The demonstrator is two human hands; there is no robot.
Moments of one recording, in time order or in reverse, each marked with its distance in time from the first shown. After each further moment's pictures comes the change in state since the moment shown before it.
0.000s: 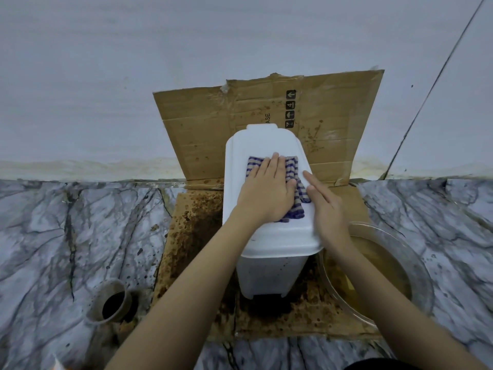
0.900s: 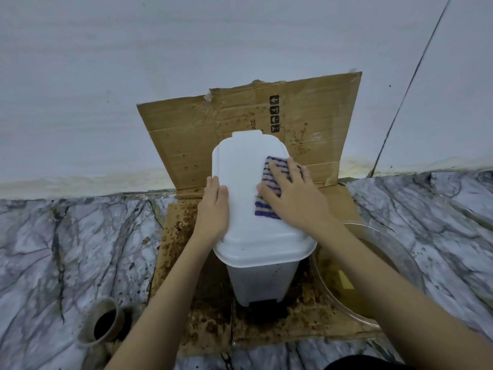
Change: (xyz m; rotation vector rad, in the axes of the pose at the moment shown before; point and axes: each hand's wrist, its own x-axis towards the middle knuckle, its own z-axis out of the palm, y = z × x) left_hand -0.029 -0.052 0.012 -0.833 0.227 -0.346; right_hand 0.020 -0.046 0.009 -0.901 -0.316 -0.098
